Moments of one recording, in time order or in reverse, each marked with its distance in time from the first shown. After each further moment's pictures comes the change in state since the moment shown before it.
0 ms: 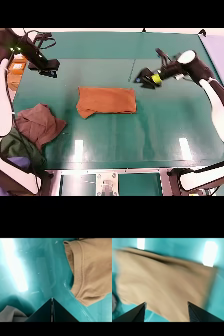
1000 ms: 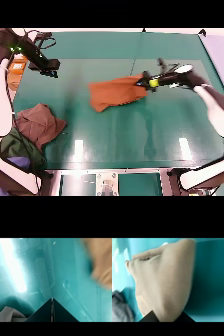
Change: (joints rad) left arm 0.000 0.000 0.000 -0.008 0.003 -0.004; right arm -0.080 -0.039 -0.071 0.220 -0.136 -0.097
